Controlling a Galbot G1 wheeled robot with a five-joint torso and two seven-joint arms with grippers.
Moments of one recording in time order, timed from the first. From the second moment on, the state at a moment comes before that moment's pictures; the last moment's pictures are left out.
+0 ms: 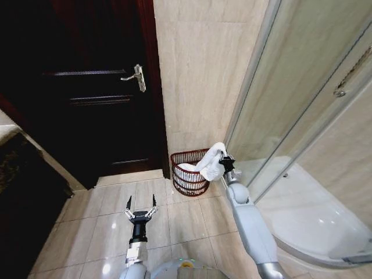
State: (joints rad) left arm 1.79 -1.61 -0.47 -1.94 0.21 -0.49 -0.24; right arm -0.92 1.40 0.40 1.47 0.11 0.12 0.05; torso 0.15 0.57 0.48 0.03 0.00
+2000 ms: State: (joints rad) left arm 1.77 -1.61 -0.47 -1.91 0.21 -0.49 -0.25; right arm -0.68 1.39 0.28 1.53 0.21 0.06 0.07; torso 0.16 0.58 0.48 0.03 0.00
